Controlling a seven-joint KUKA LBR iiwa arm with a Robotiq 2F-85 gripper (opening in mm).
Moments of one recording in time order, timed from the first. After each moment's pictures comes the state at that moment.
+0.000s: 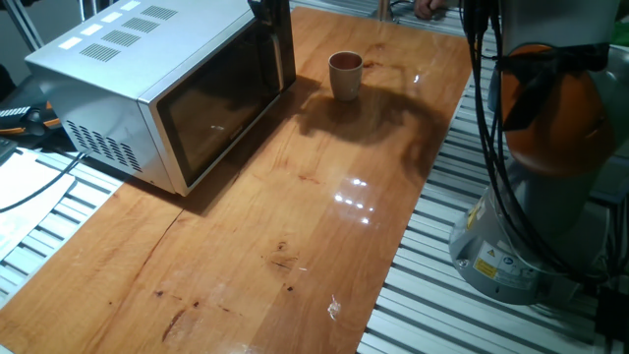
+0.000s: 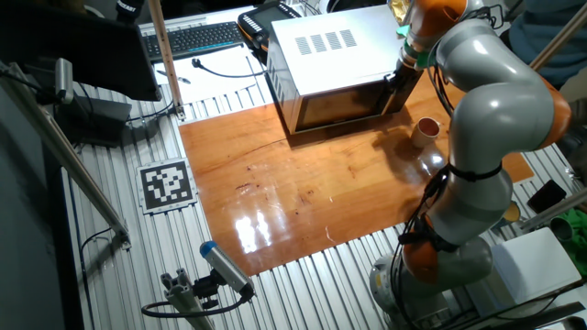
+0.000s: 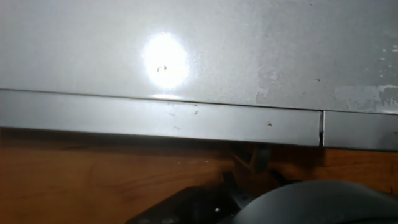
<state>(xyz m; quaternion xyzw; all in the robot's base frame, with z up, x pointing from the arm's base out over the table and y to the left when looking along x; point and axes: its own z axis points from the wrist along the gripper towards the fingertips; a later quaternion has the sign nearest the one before) 0.568 -0.164 0.253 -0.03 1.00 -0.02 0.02</state>
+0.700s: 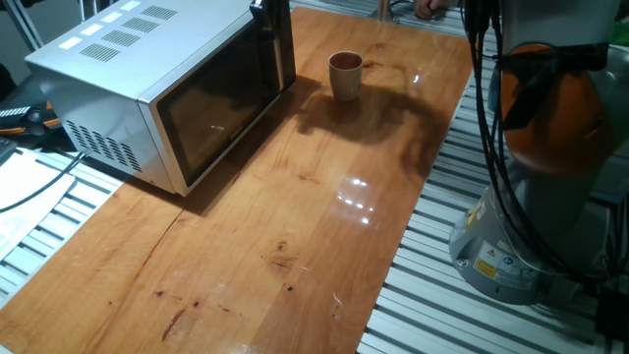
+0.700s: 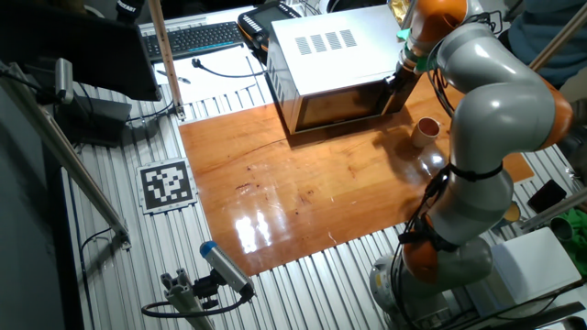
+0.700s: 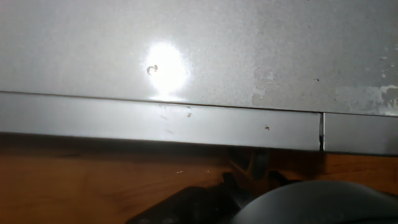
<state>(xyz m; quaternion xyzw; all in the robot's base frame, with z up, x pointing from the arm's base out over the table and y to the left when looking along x) 0.575 -0.168 0.242 -0.03 1.00 -0.02 0.04</state>
